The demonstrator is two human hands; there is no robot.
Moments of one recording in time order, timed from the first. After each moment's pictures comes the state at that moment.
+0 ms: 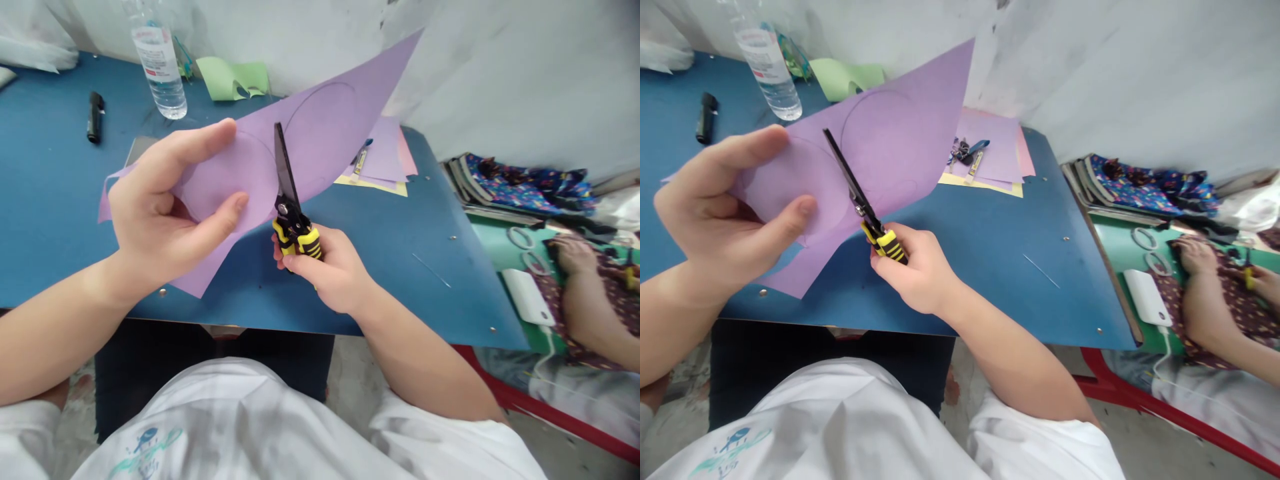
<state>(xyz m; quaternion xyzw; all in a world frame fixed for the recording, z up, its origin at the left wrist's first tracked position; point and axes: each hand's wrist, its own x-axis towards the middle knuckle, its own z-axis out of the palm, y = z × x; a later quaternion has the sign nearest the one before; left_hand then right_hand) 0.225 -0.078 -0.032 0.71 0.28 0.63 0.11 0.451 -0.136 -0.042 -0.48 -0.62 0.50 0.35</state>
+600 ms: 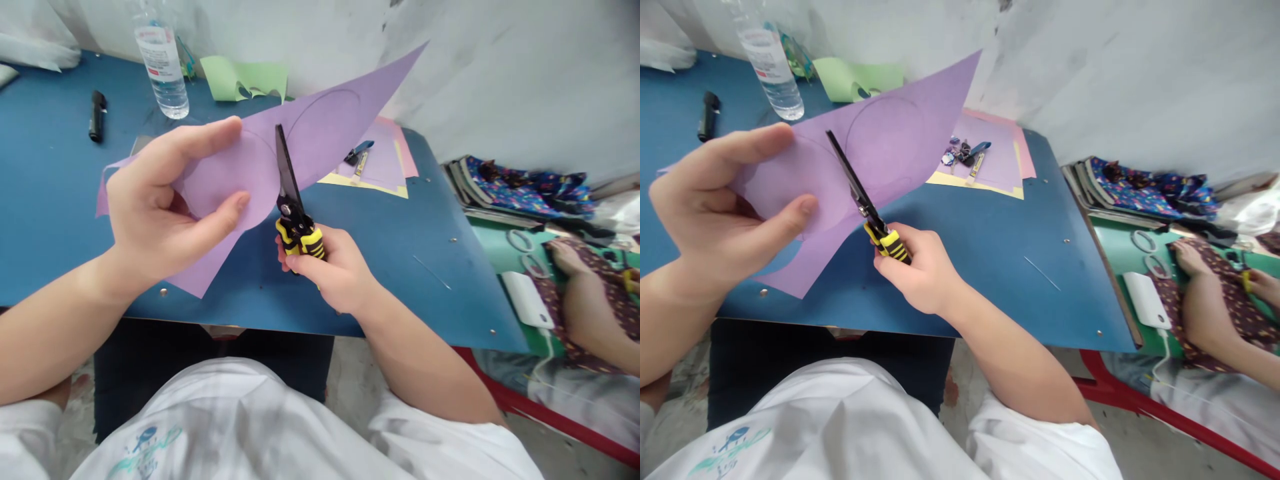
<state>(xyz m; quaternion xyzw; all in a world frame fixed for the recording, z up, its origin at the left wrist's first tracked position) 0.191 -0.041 -0.047 0.75 0.11 0.66 -0.04 0.453 -0.136 -0.040 -0.50 -0.62 0.50 0.35</state>
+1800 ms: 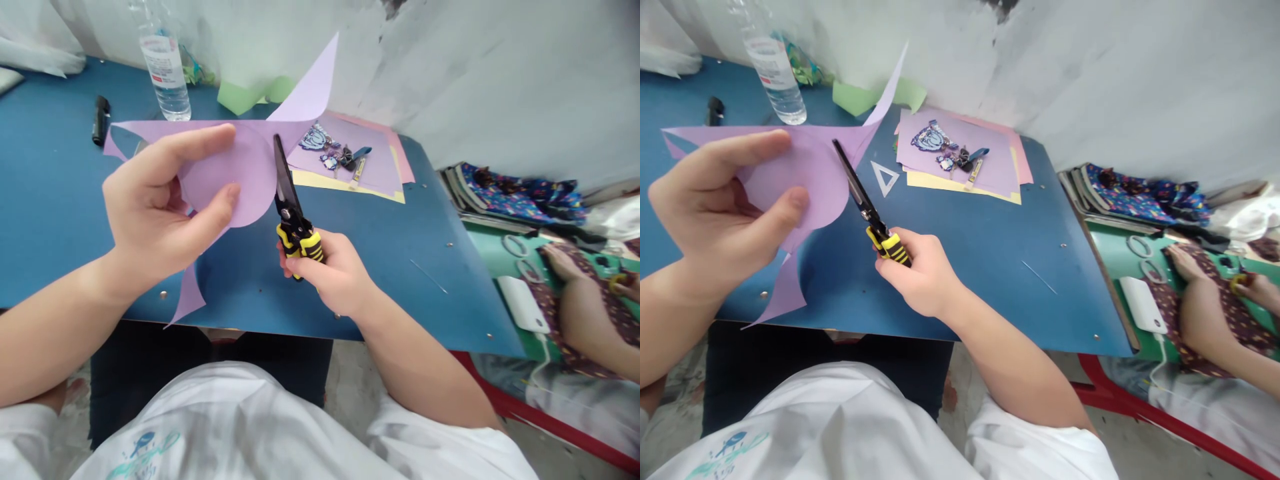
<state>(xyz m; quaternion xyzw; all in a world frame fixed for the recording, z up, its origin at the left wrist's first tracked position) 0.200 -0.048 -0.048 0.68 0.16 0.71 0.00 0.454 -0.136 -0.040 -0.50 -0.62 0.50 0.34</state>
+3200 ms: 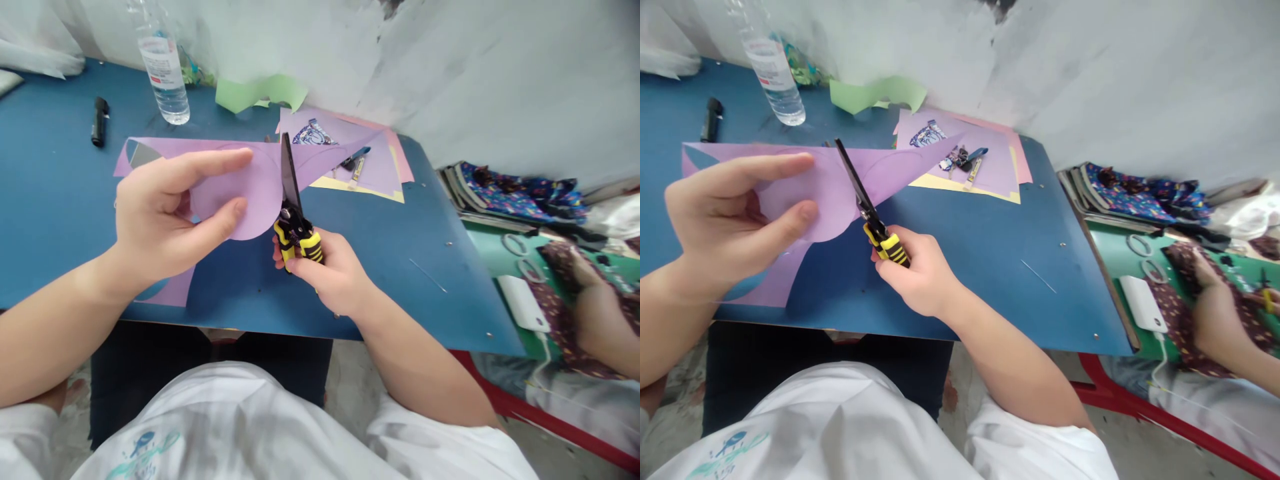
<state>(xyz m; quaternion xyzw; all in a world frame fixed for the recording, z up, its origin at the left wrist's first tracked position) 0.194 -0.065 -0.037 0.74 0.19 0.64 0.04 0.455 -0.134 -0.044 -0.49 -0.62 0.51 0.34</state>
